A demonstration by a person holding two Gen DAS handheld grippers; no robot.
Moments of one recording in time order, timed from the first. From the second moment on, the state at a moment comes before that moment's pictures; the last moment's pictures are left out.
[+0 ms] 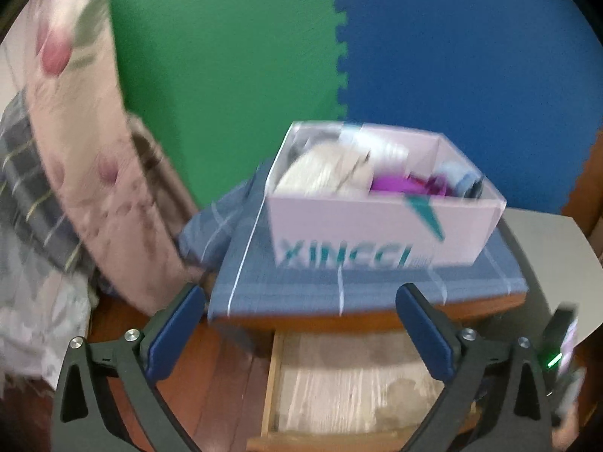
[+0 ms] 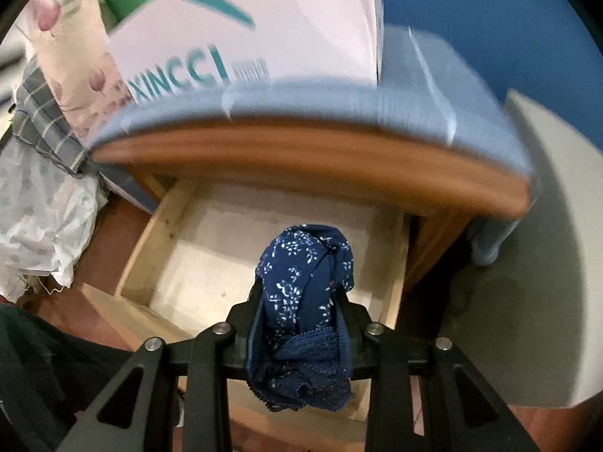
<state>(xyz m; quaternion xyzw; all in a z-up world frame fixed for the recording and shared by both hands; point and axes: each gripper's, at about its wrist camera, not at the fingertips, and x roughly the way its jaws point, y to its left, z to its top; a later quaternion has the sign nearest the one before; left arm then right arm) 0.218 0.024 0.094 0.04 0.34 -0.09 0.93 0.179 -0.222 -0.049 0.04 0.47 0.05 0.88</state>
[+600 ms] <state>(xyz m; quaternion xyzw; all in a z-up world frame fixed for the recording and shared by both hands) 0.206 0.049 0.033 0.02 0.41 -0.04 0.91 0.285 -0.186 0.204 -0.02 0.32 0.06 0.95</state>
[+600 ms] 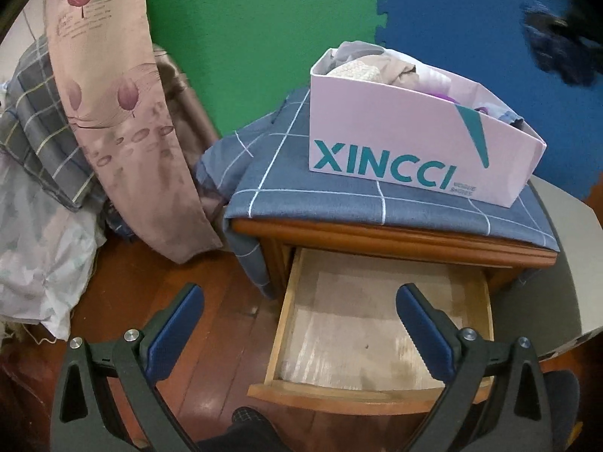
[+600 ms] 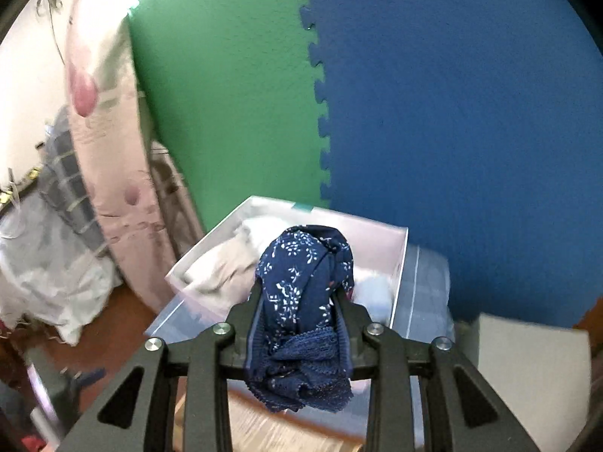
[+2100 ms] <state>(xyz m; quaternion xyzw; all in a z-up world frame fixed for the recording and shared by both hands) 0.160 0.030 0.041 0.02 0.42 -0.04 0.91 0.161 -0.178 0.133 -0.02 0.32 -0.04 0.95</state>
